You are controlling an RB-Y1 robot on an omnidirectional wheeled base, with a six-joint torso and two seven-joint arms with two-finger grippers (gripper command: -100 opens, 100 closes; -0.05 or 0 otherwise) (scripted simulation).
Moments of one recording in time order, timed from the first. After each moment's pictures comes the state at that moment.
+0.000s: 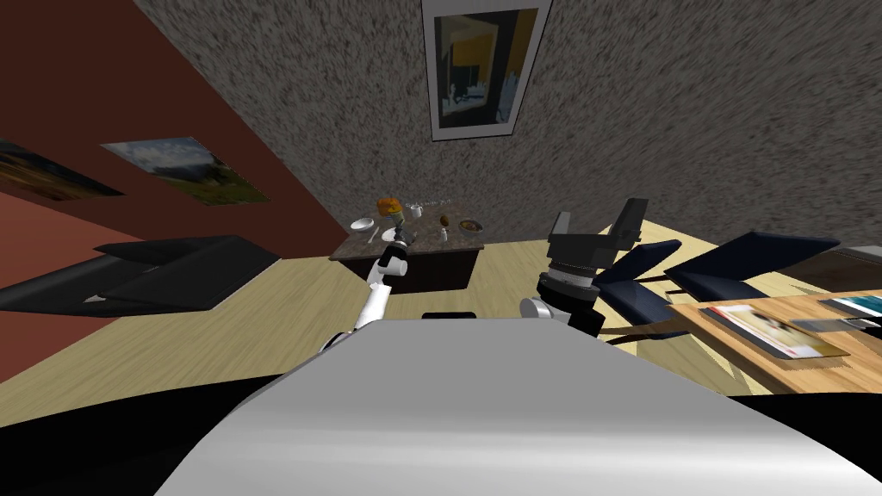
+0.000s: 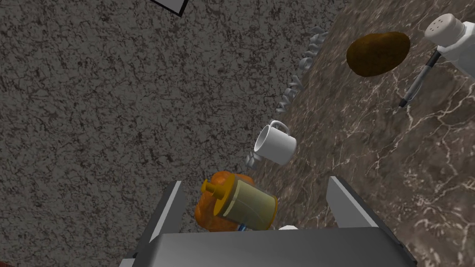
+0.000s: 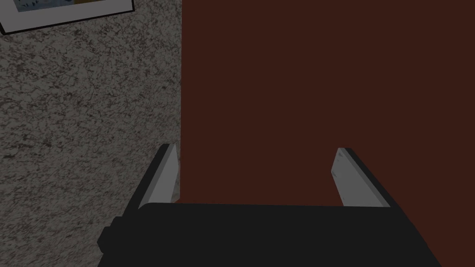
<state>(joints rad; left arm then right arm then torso) -0.16 0.21 -0.05 -1.64 0.18 0.13 0.55 0.54 0.02 -0.04 -2.37 -0.12 -0.62 -0.01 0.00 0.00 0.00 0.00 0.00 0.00</state>
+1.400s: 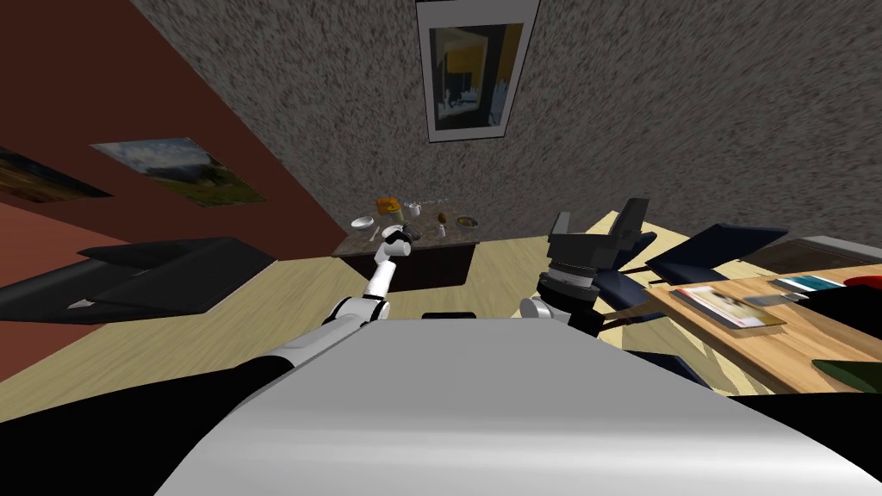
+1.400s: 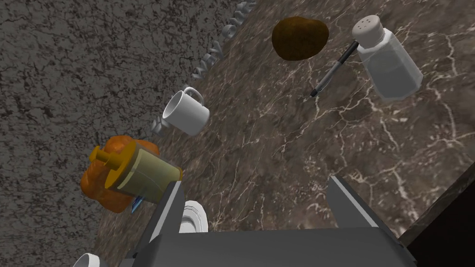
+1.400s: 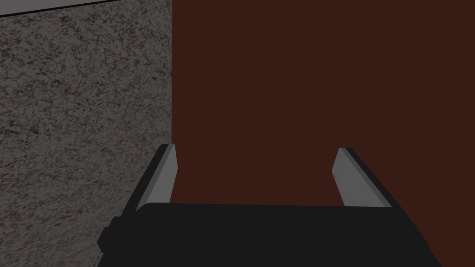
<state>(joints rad) -0.50 0.23 -0.02 -1.25 0.30 0.40 0.73 0.54 0.02 -0.04 -2.37 -0.12 -0.62 -0.01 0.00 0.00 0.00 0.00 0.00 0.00</state>
